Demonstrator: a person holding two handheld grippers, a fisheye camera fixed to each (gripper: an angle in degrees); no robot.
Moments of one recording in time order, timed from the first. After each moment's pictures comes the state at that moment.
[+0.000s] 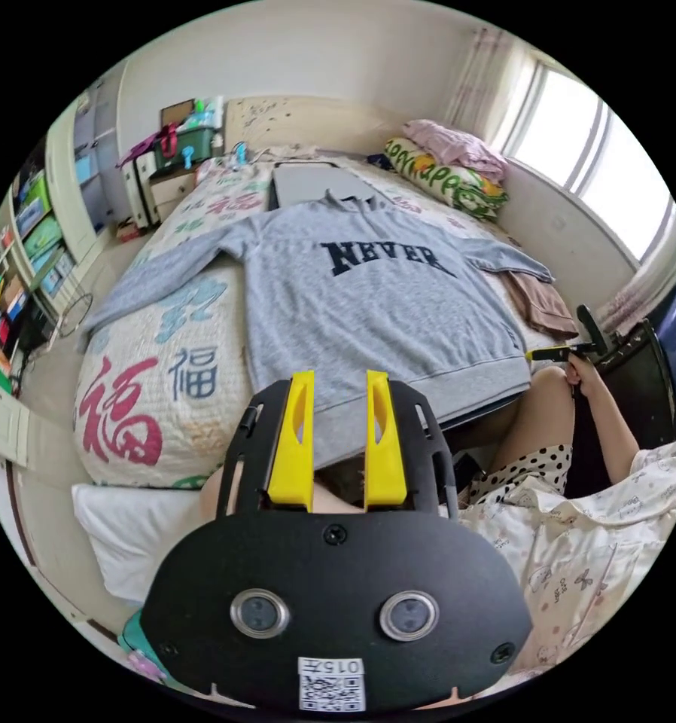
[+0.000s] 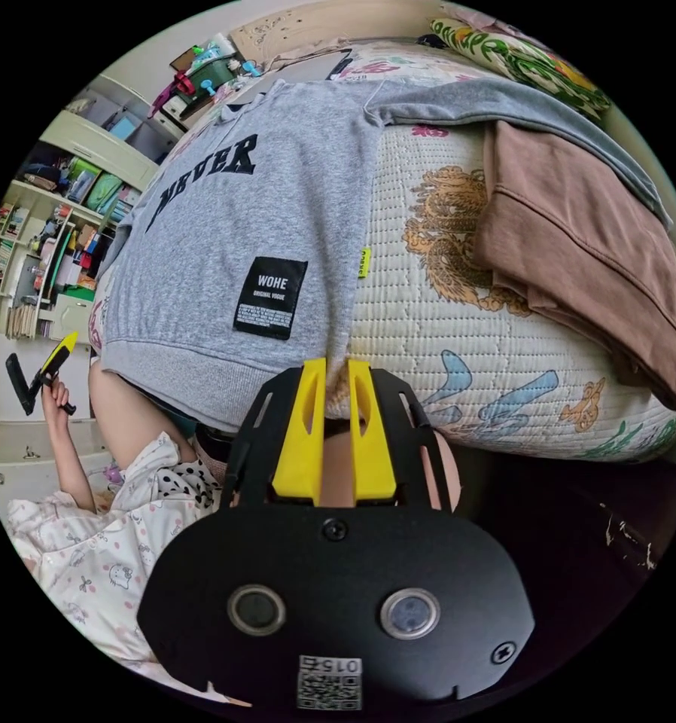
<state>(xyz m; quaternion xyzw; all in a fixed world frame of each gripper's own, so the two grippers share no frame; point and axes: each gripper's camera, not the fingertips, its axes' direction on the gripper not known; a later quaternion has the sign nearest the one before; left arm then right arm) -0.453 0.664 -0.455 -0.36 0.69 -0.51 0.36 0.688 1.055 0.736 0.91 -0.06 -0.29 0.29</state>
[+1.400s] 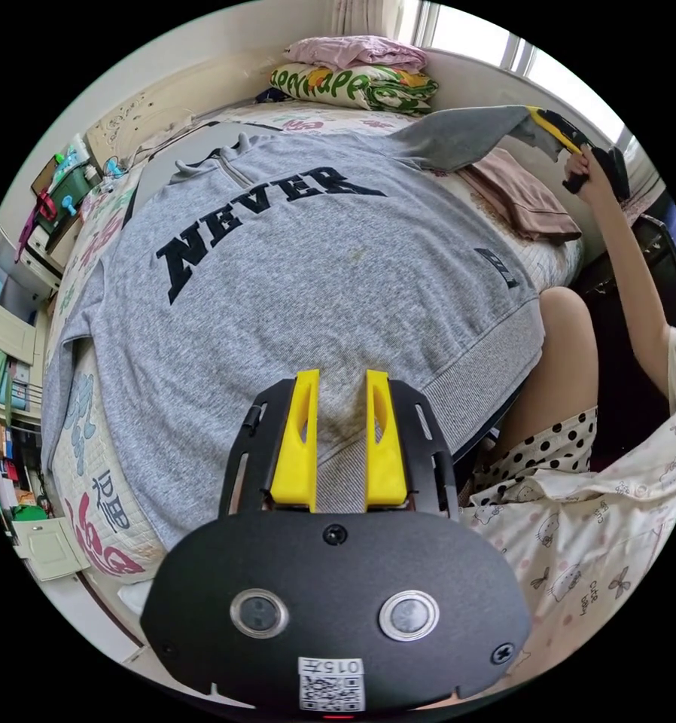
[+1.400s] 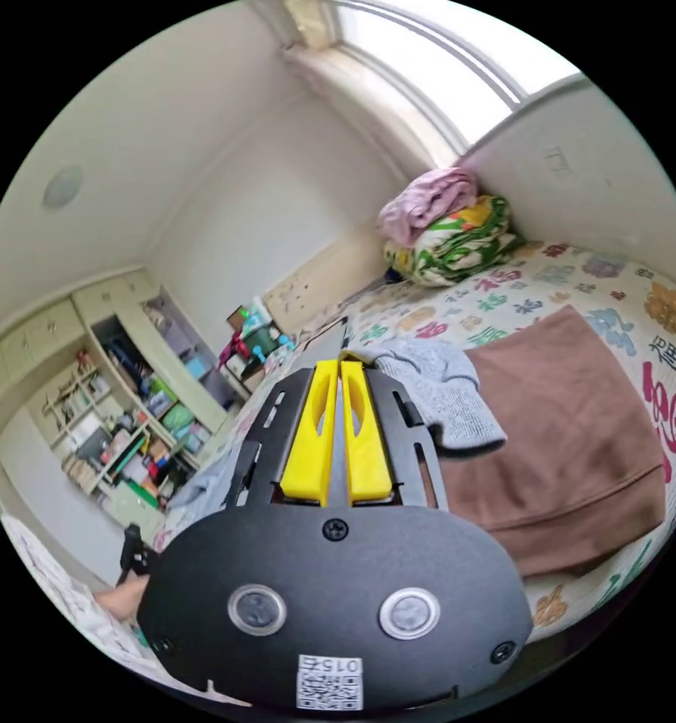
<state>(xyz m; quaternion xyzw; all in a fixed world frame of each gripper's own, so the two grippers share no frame) -0.391 0.394 -0.367 -0.30 0.81 -0.35 0.38 0.849 1.192 0.803 0.89 -0.27 -0.32 -0.17</state>
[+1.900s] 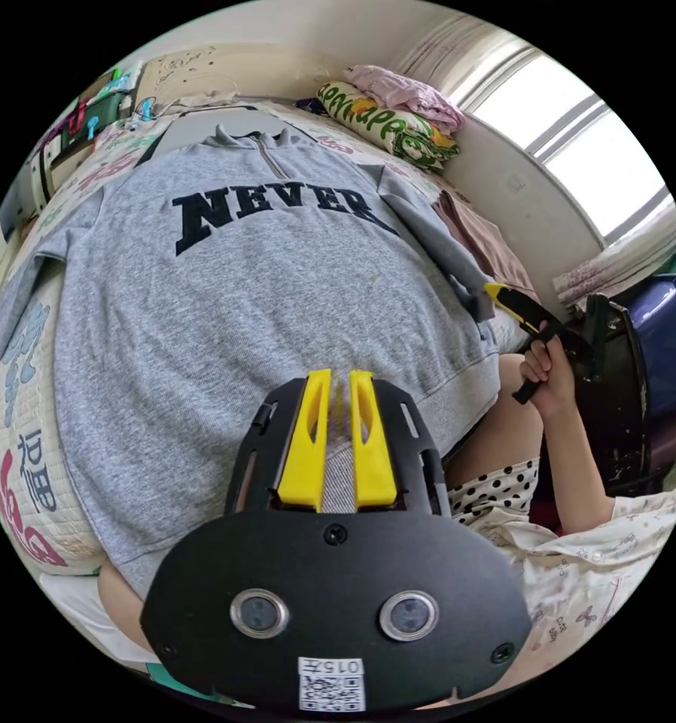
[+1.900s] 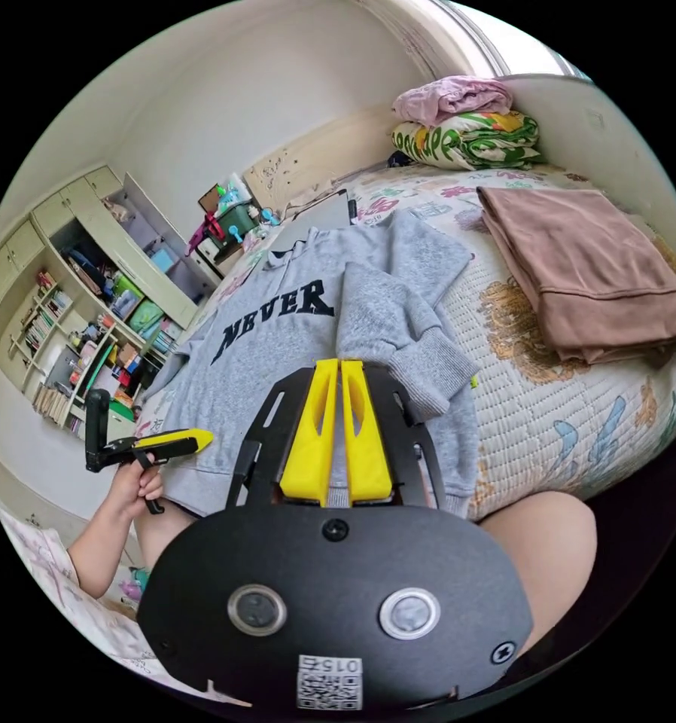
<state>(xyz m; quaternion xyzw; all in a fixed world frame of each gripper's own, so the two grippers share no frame) -0.342 0.454 -0.388 -0.30 0.79 -0.47 0.25 0.585 1.010 0.743 0.93 -0.21 -0.29 0.03</state>
